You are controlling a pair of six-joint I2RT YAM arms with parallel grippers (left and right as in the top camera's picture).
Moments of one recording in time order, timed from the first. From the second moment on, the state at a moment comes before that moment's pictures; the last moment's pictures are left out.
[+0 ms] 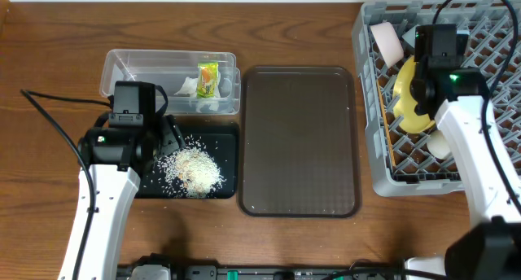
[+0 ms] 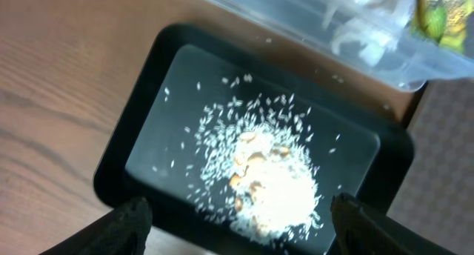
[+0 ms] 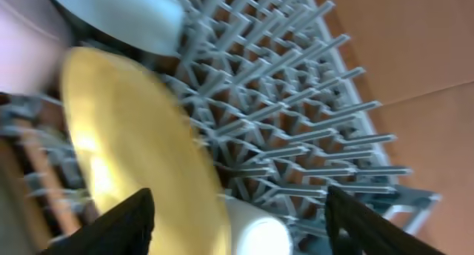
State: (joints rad) left arm -0.04 1.23 1.11 -1.04 -0.13 -0.46; right arm 0.05 1.56 1.37 -0.77 0.60 0.15
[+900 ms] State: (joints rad) left arm -0.07 1.06 0.97 -1.18 0.09 -0.29; right arm 0.01 1.29 1.05 -0.94 -0.22 0.12
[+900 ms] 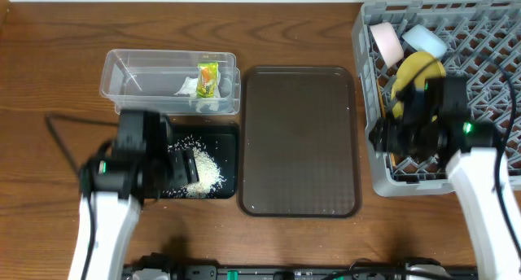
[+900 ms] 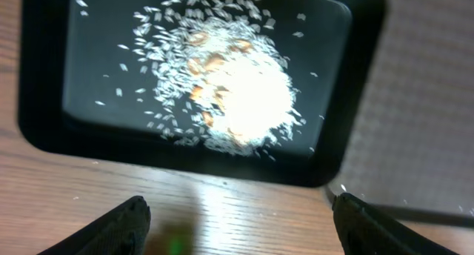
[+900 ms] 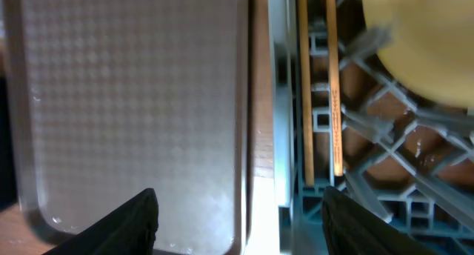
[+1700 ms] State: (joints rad) left arm -0.10 0.42 0.81 -1.07 -0.08 -0.37; right arm 0.14 0.67 0.74 -0.81 0.00 0.18
